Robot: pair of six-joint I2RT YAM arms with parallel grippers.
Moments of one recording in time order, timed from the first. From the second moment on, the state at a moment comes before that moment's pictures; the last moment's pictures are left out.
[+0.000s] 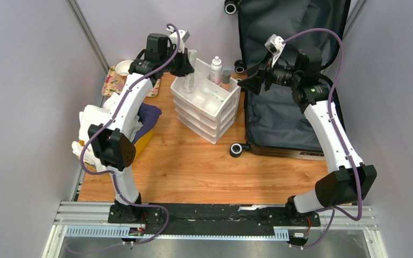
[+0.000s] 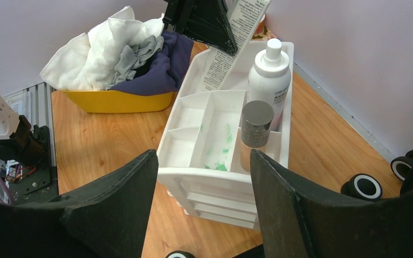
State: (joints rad) left arm -0.32 1.87 2.00 -0.62 0.36 -0.04; right arm 0.17 1.45 1.54 -0.25 -0.97 -0.04
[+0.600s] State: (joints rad) left arm -0.30 1.88 2.06 -0.75 0.42 -0.12; right arm 0.17 1.48 1.56 -0.26 -0.96 -0.04
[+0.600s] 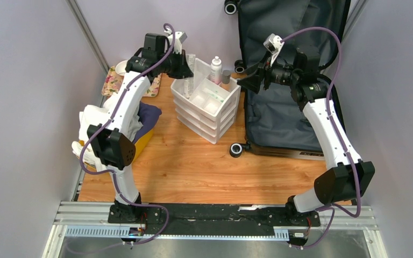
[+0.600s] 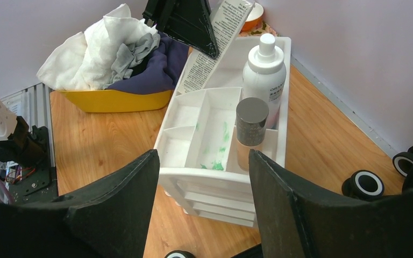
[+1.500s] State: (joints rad) left arm -0.27 1.84 1.98 -0.59 0.40 -0.08; right arm -0.06 1.63 1.76 -0.59 -0.81 -0.12
